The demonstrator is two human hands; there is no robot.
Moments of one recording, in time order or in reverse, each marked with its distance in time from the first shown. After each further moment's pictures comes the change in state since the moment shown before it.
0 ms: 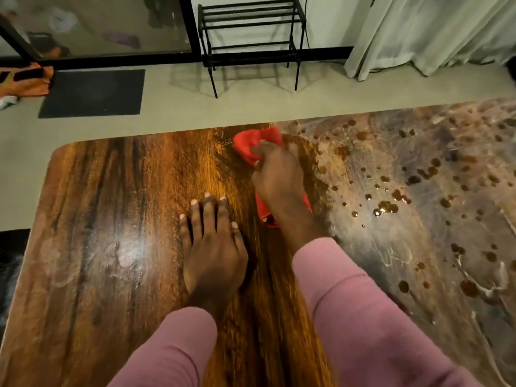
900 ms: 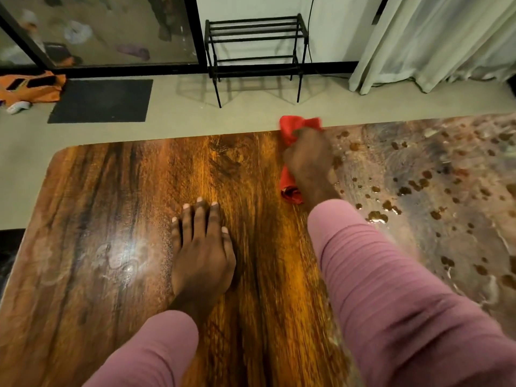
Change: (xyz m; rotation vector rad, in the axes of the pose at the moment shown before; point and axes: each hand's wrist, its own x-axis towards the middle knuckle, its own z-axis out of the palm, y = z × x) left_hand 0.001 -0.004 0.002 -0.004 0.009 0.040; right_hand 0.058 0.052 -0.021 -0.069 0.052 0.279
